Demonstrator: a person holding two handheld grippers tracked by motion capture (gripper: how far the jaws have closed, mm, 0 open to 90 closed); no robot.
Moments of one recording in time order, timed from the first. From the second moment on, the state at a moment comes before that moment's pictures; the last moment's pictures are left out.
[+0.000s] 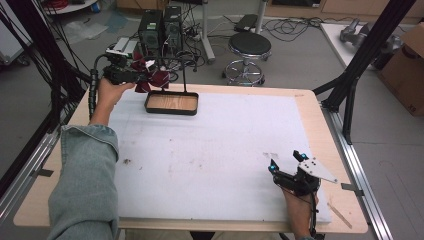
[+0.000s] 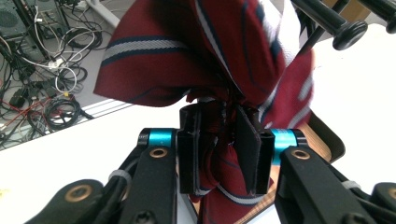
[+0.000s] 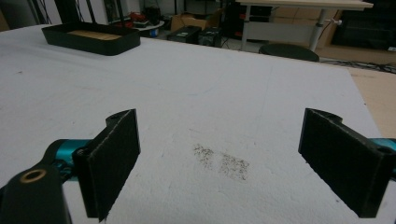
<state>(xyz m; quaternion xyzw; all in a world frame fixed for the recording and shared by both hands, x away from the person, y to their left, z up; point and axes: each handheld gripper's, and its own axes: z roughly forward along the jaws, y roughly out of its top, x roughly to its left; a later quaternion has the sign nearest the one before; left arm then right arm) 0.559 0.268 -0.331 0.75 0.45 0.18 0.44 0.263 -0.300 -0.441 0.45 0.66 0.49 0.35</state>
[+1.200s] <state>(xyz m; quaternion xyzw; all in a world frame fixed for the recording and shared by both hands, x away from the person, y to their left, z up) 0.516 0.293 -0.285 0.74 0.42 0.21 0.48 0.263 -0.299 -0.441 0.45 0.66 0.49 0.35</state>
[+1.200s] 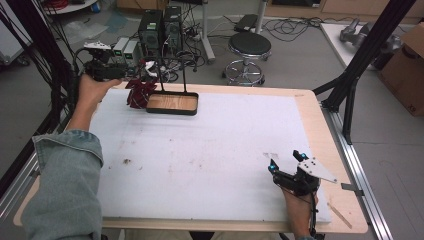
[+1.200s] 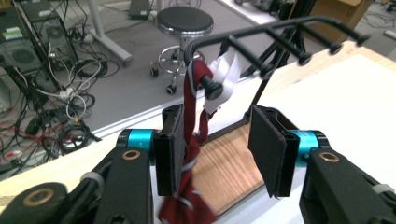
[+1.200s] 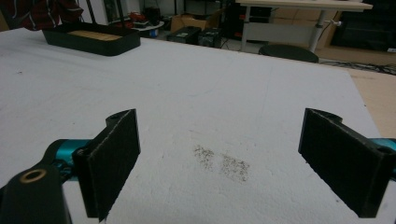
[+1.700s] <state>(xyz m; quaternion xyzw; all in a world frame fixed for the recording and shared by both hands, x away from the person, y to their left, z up) 0.467 0.305 -0.260 0.72 0.41 0.24 0.52 0.263 -0.300 -0.441 0.45 0.65 0.50 0.35</state>
